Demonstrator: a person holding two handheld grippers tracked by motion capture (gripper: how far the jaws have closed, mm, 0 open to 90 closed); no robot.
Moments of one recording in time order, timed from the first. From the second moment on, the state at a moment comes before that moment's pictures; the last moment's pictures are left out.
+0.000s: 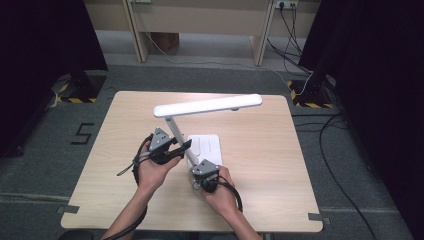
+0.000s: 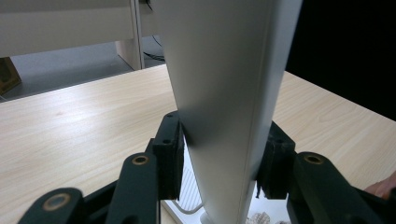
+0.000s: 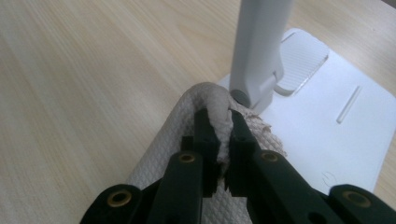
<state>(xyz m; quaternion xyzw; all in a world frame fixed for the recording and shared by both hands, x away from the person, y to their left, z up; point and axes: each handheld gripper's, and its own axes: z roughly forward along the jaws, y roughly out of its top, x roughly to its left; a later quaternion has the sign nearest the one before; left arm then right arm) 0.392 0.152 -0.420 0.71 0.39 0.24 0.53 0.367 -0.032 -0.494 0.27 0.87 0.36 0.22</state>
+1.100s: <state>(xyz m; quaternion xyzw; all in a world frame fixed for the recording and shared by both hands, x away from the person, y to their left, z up) 0.392 0.152 -0.419 0.71 0.40 0.24 0.53 0.398 -0.070 -0.480 0.34 0.83 0.35 0.25</state>
